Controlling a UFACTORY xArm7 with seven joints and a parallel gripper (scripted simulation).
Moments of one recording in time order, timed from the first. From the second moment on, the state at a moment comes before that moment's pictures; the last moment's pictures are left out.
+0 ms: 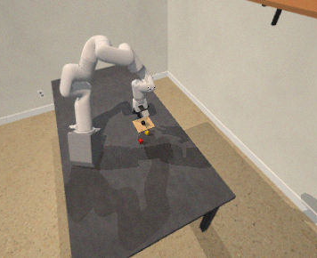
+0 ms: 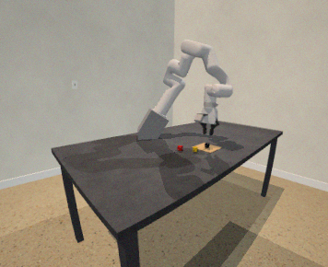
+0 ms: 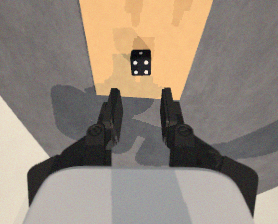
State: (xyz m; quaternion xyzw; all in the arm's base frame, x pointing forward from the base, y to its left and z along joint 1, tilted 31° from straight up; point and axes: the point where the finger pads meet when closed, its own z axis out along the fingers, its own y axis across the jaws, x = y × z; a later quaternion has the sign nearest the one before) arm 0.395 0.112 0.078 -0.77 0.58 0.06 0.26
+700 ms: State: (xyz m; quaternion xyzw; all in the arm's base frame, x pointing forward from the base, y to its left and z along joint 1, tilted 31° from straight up) arm 0.398 0.119 0.065 -0.77 0.58 0.06 0.26
